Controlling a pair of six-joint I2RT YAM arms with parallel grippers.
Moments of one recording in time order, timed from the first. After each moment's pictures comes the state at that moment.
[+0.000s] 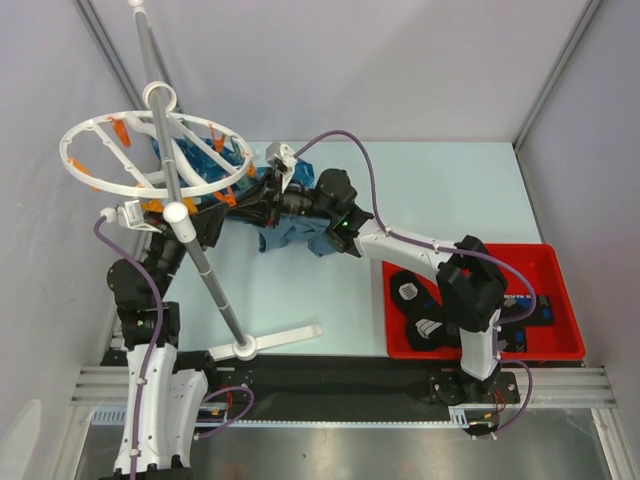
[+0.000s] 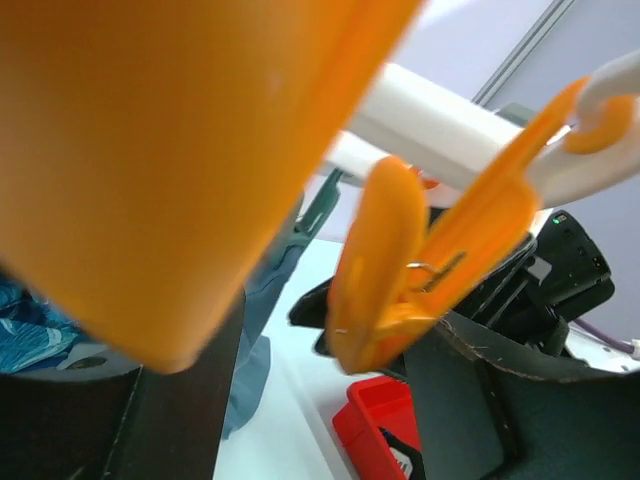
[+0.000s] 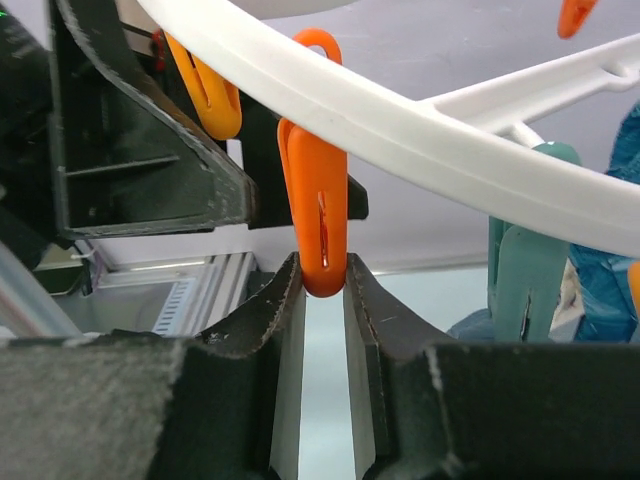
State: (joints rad) left arm 0.13 0.55 0.59 0.29 0.53 -0.79; right arm 0.88 1.93 1.53 0.78 -0.69 0.38
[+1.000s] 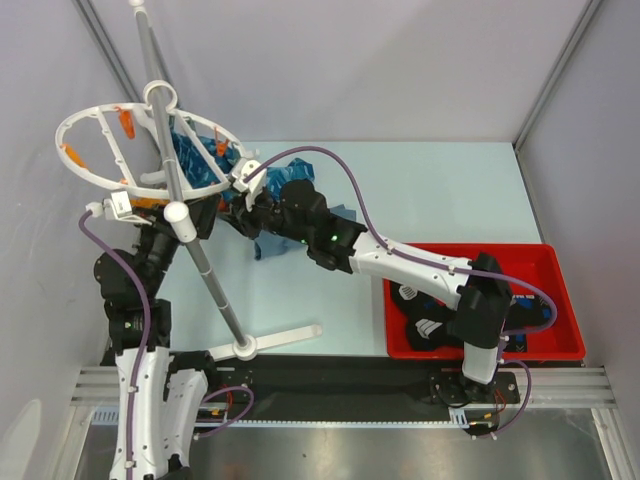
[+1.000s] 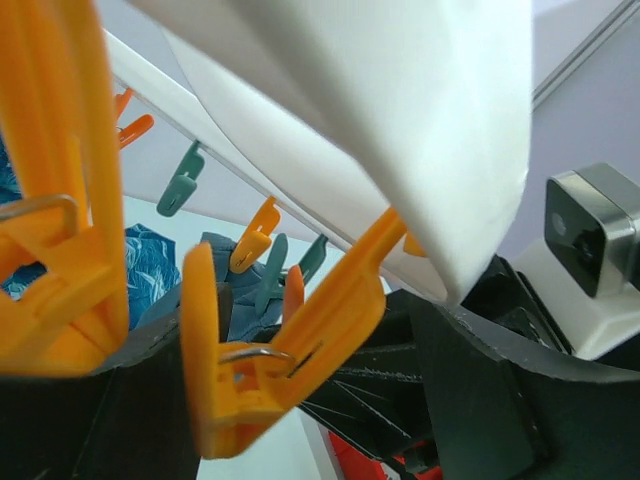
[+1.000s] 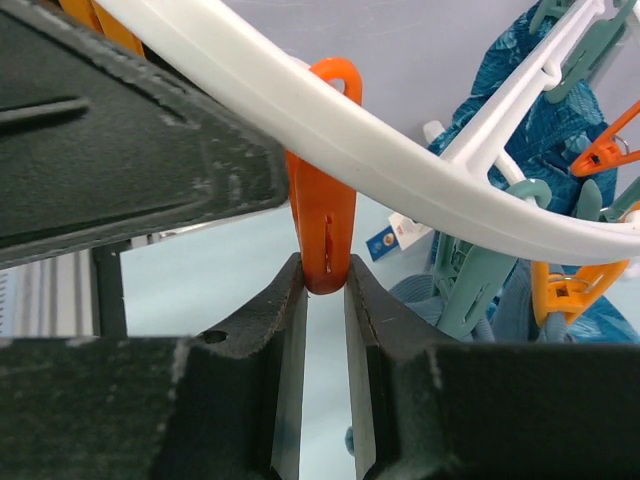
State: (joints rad) left arm 0.13 0.56 0.75 0.06 0.46 -0.77; right arm 1.08 1.84 1.67 0.21 -0.13 -0.04
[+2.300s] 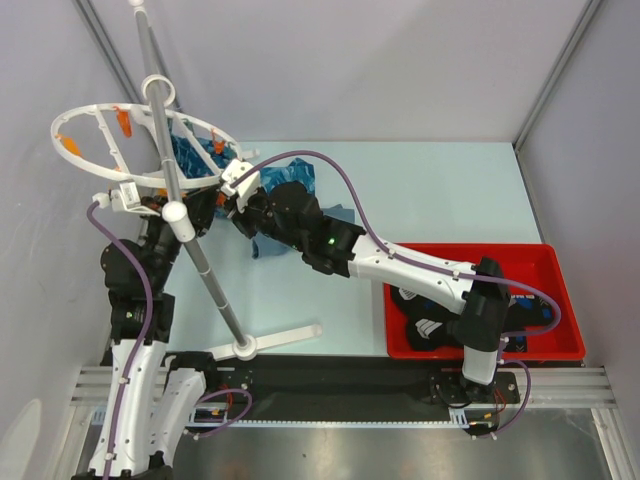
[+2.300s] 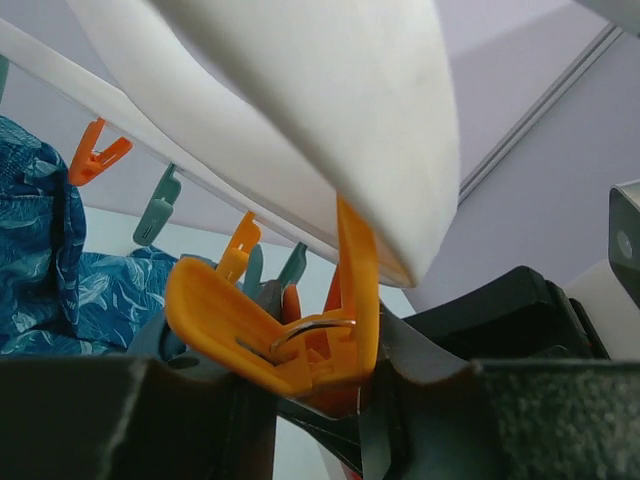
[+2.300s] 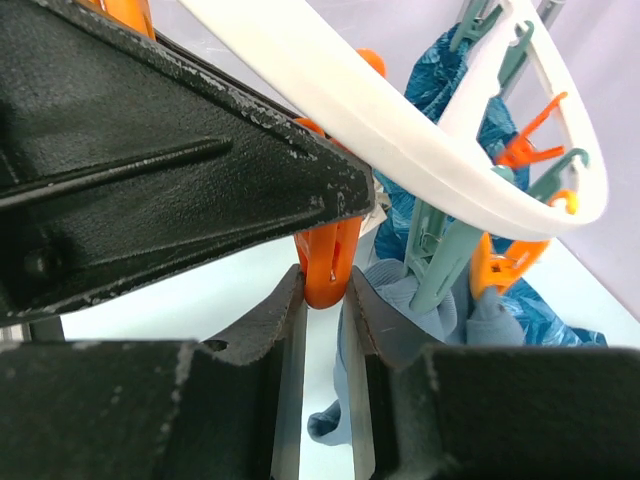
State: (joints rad) left arm -0.02 0.62 0.80 0.07 0.29 -0.69; right arm 1.14 1.84 1.76 0.07 0.08 -0.15
